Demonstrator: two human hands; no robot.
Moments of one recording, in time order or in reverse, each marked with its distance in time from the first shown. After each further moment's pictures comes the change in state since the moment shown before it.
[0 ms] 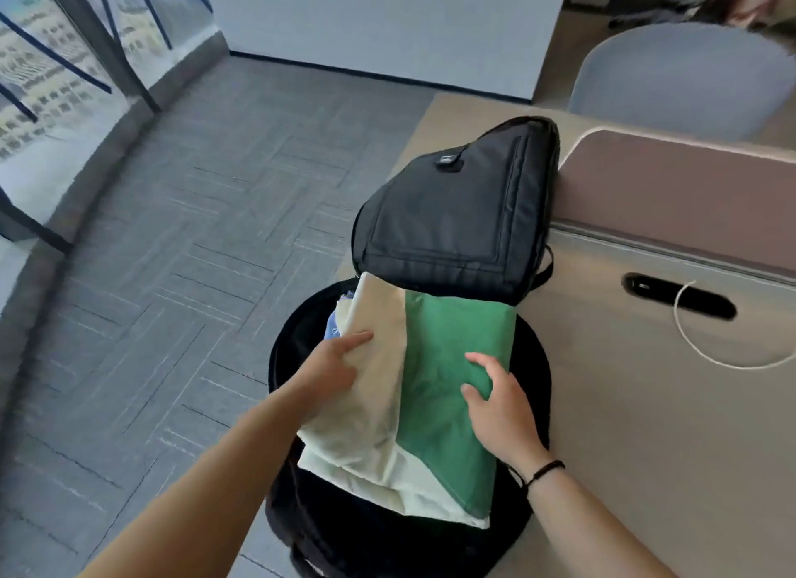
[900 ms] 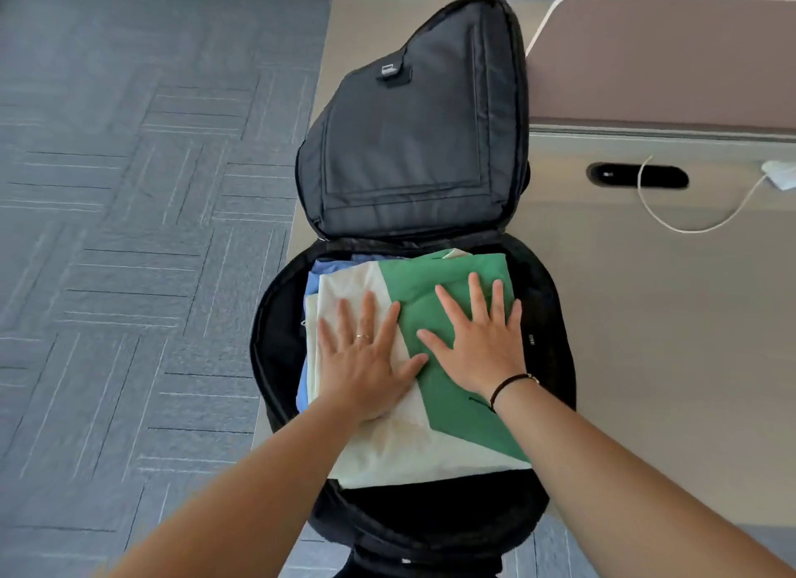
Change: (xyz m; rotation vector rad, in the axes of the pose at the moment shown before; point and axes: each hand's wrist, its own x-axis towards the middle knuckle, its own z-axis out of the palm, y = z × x) left_hand 0.059 -0.071 0.040 1.098 -0.139 0.421; right_hand 0.027 -0.004 0.076 -0.830 0.024 0.121
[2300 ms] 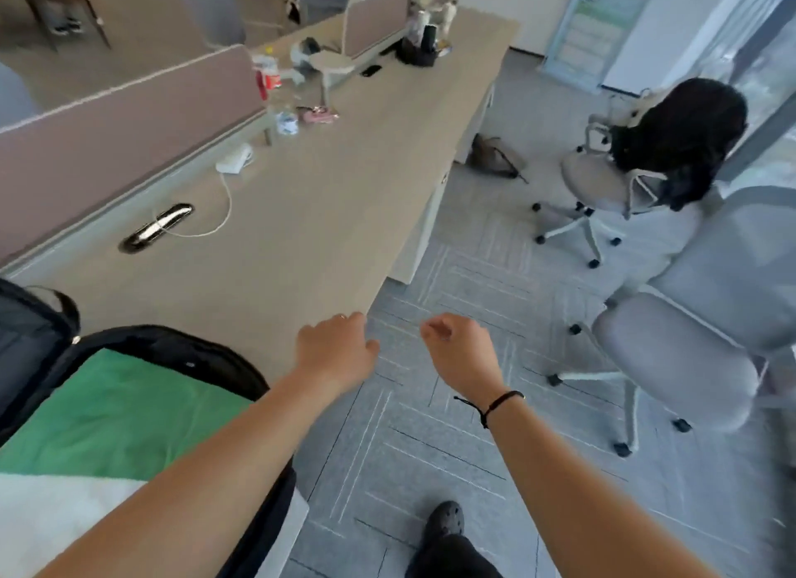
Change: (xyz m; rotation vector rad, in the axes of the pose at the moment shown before) left_hand -0.214 0.272 -0.037 0.276 -0.069 1.151; right_hand -0.436 0.078 -0.039 0.892 0.752 1.203
